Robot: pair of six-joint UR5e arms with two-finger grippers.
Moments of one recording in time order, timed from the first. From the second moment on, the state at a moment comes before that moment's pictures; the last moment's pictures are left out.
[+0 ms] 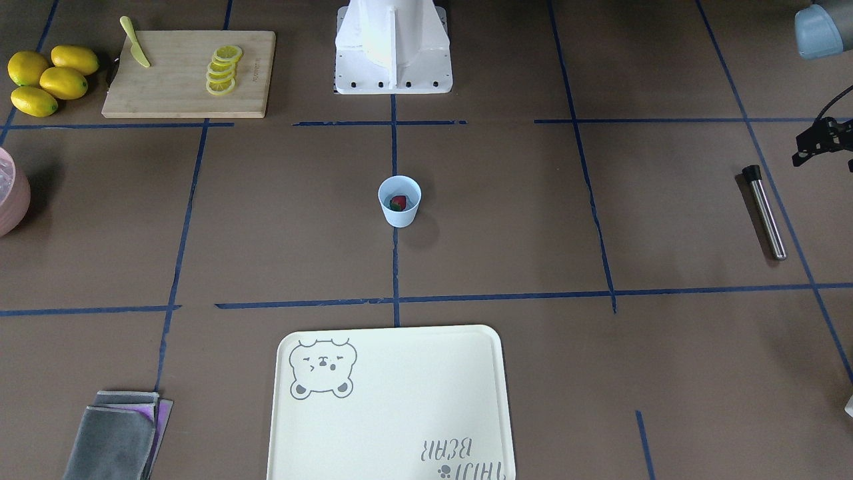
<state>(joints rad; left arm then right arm) -1.33 -1.47 -1.77 -1.67 -2.29 -0.13 1.64 -1.77 1.86 -1.74 2.33 -0.30</state>
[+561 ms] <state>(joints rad) -1.31 -1.51 -1.51 -2.03 -2.29 -0.37 1.64 -1.78 1.87 -1.74 2.33 -0.30</state>
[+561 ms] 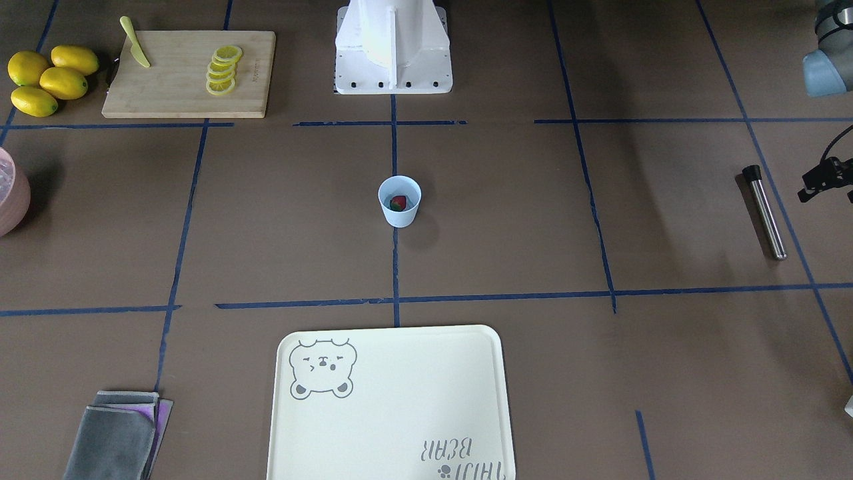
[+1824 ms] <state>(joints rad) -1.18 -1.61 -1.29 -2.24 -2.28 -0.48 1.64 -1.79 1.87 -1.73 2.33 -0.30</state>
